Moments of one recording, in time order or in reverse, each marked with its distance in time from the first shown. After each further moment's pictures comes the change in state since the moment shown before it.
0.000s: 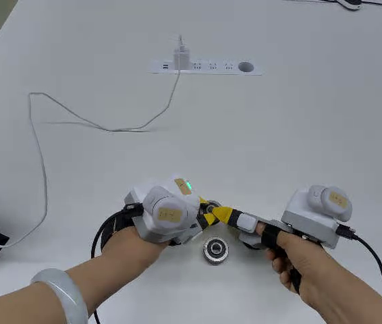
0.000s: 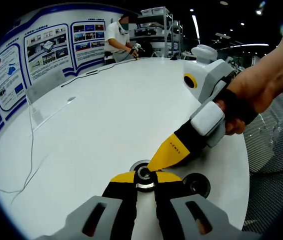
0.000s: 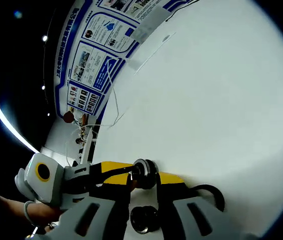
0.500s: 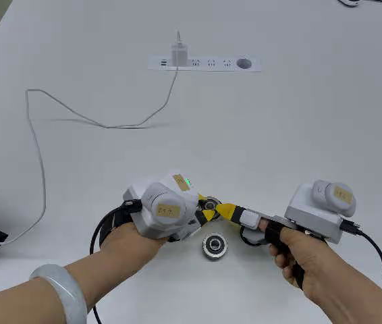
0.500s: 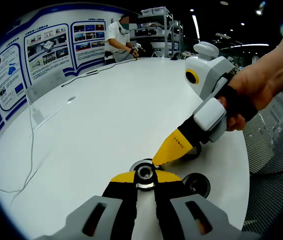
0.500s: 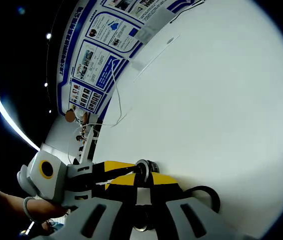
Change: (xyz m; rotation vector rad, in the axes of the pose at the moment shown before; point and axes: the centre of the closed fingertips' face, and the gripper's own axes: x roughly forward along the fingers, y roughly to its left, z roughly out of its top) left arm -0.001 0.000 0.000 -0.001 0.000 0.001; right arm -0.005 0.003 0.005 -0.052 -0.002 0.002
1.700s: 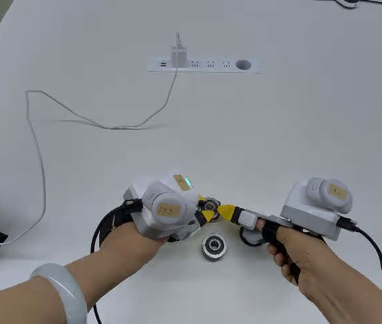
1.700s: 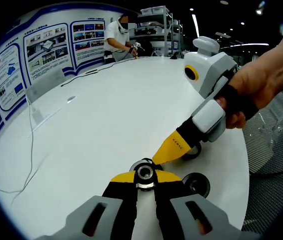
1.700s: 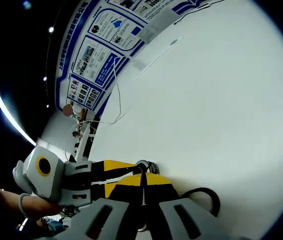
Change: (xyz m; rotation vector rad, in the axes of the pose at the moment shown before) left arm 0.000 -0.001 -0.001 0.004 0.010 -0.004; right arm 0.000 0.001 -0.001 -0.045 0.007 -0.028
